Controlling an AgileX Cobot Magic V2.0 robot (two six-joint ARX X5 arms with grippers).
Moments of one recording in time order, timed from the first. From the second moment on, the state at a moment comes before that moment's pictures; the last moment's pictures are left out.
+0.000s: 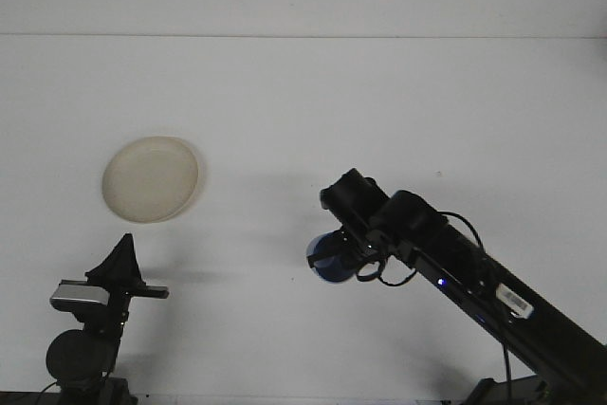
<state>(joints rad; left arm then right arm) -0.08 0.01 0.03 0.22 -0.03 -0.02 0.78 1.54 1.52 -1.28 0.04 0.48</state>
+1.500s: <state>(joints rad) -0.08 0.01 0.03 0.22 -0.03 -0.03 0.83 1.84 1.62 -1.34 -0.03 0.29</state>
